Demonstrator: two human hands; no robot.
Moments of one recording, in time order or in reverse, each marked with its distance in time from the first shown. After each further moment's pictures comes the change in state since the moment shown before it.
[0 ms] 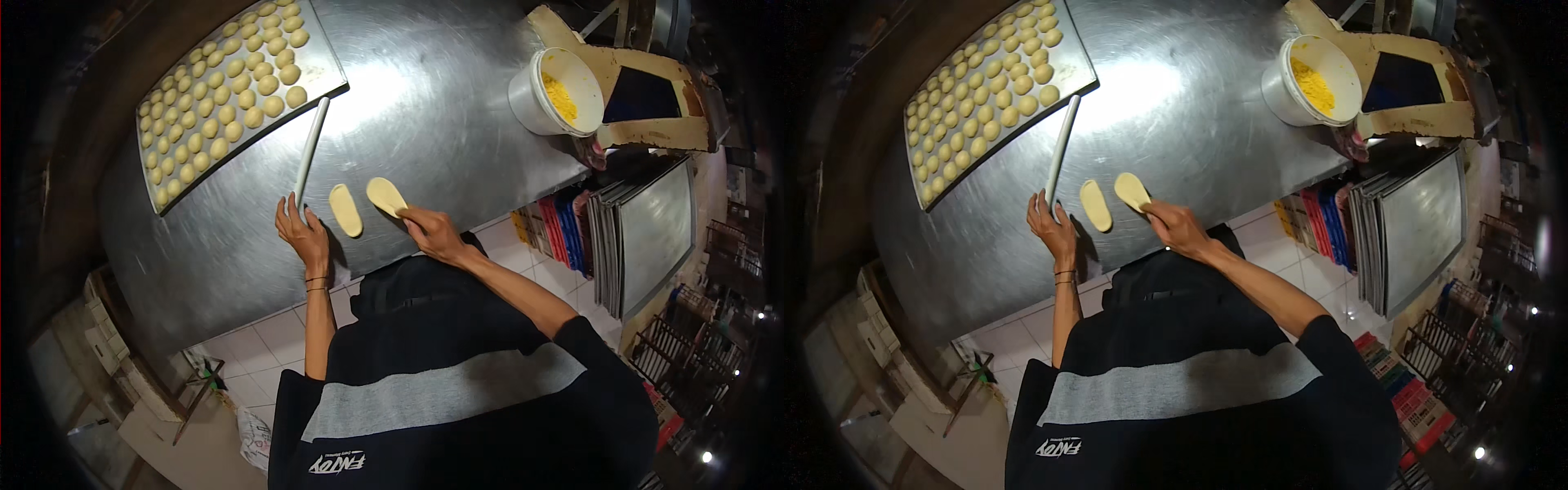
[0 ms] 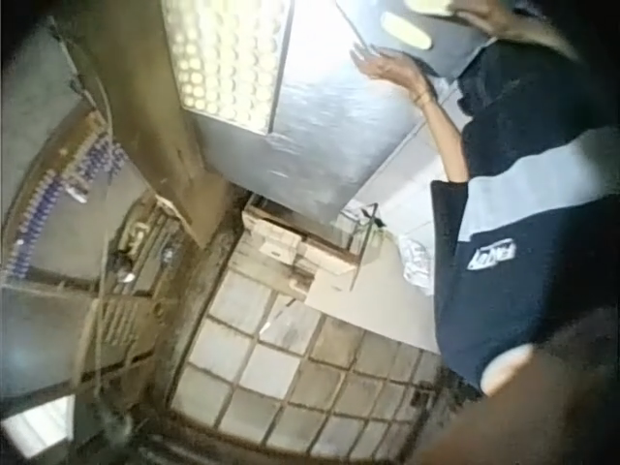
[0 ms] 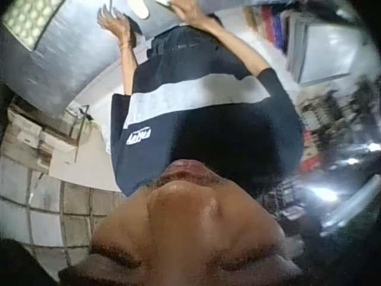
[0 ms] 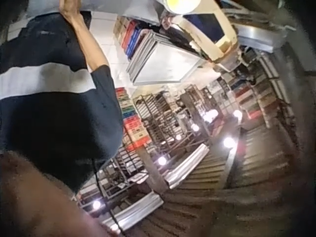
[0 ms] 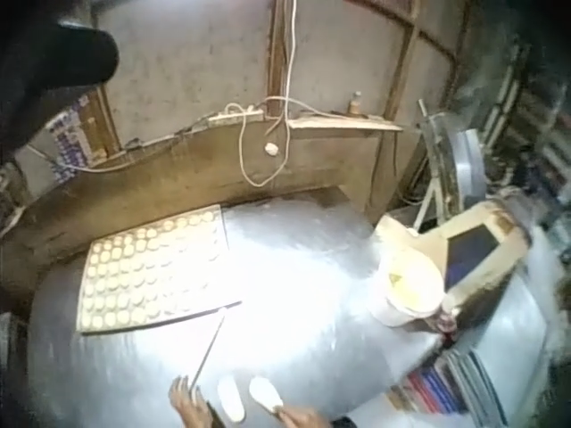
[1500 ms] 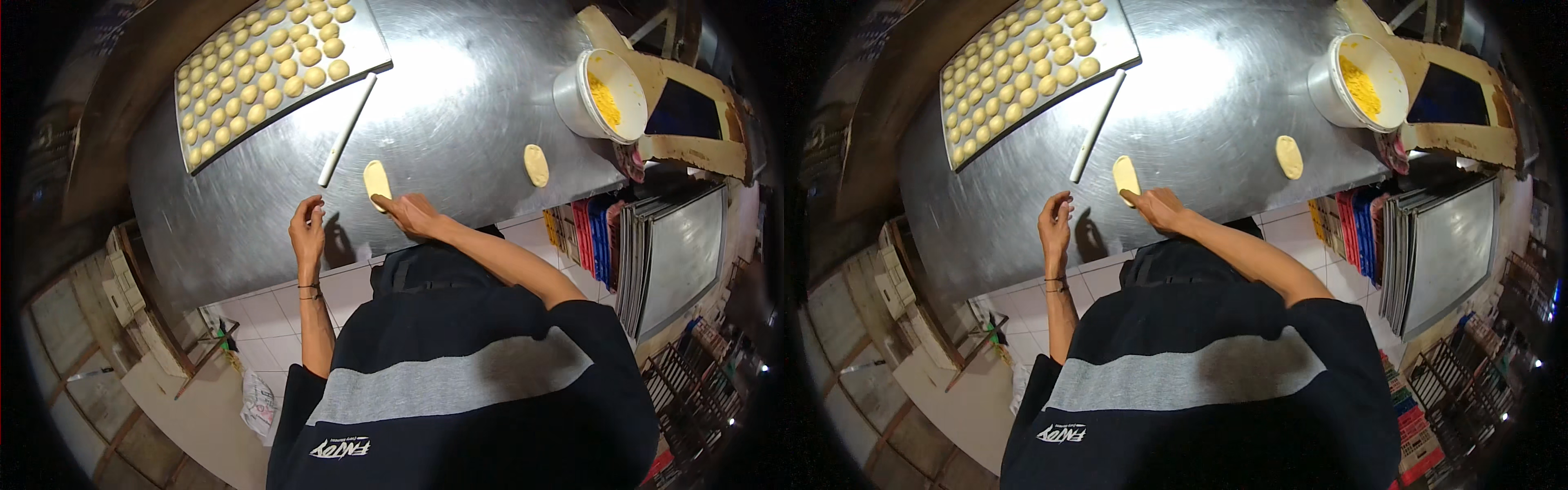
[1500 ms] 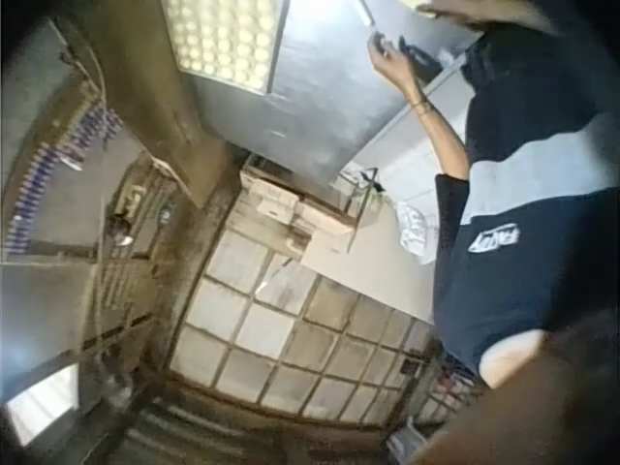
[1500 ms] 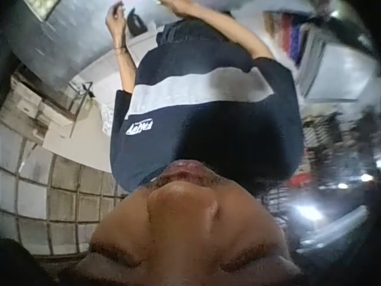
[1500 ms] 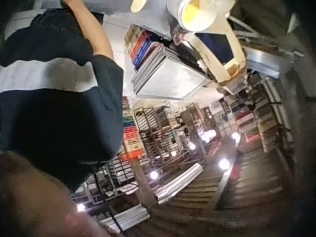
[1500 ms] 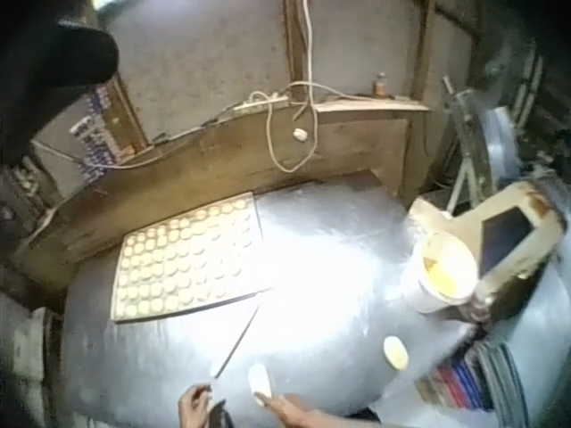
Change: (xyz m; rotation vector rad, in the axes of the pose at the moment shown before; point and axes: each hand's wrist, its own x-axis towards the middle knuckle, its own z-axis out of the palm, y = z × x) left_hand 0.000 -0.025 -0.091 -0.446 -0.425 -0.522; right_hand 0.048 0.004 0.087 -0.285 -0.657 0.104
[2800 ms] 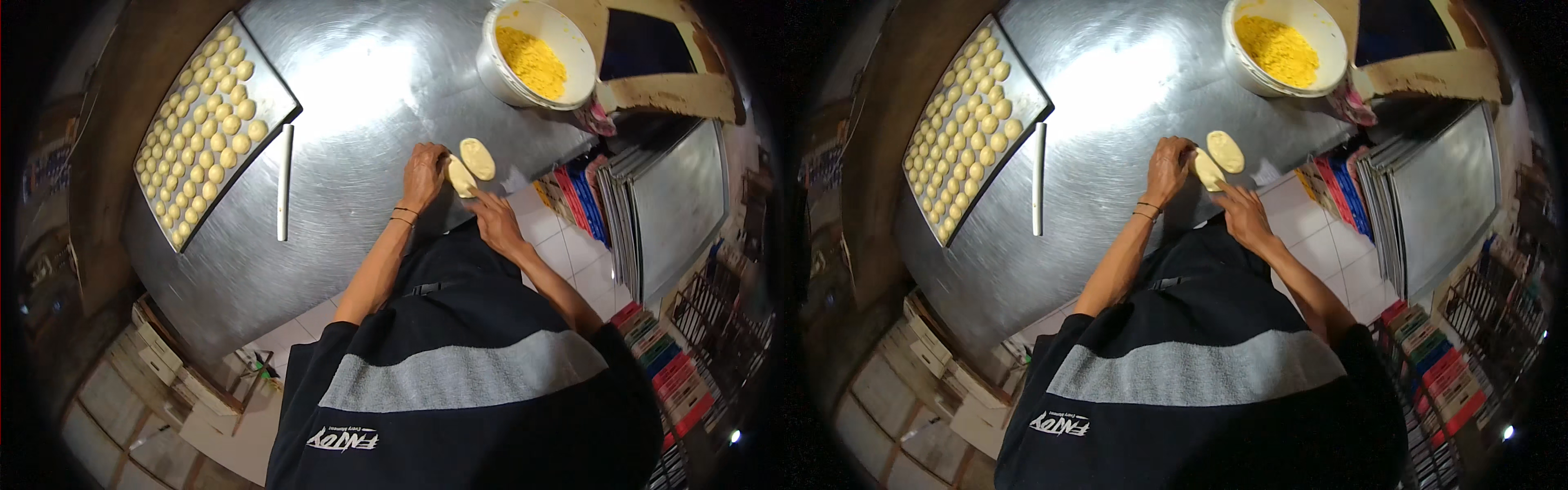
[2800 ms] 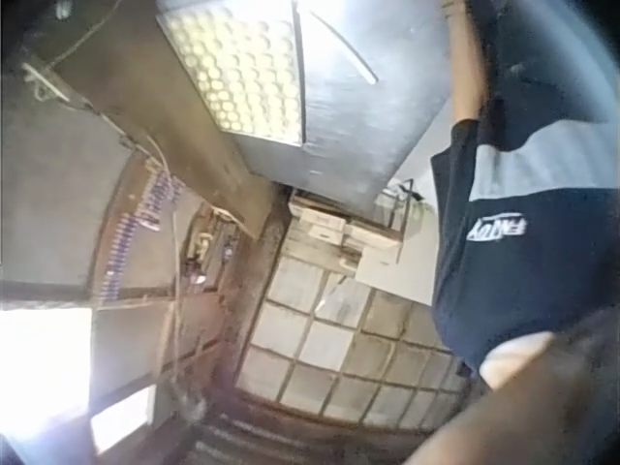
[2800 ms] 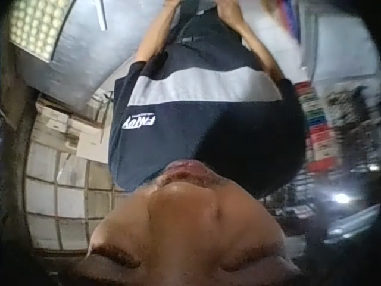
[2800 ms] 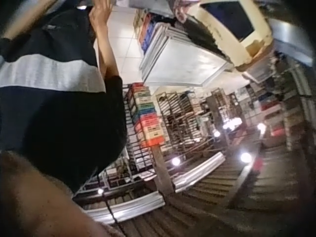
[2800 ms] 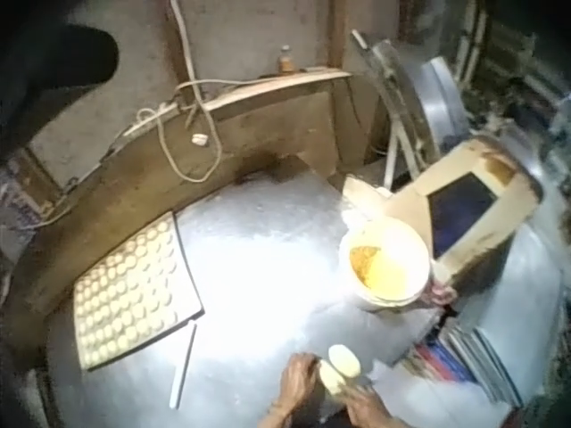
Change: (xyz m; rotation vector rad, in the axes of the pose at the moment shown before) left_hand 0.017 0.171 0.352 0.221 -0.465 0.720; right_hand -0.230 0.135 -0.093 -0.114 0.606 0.248
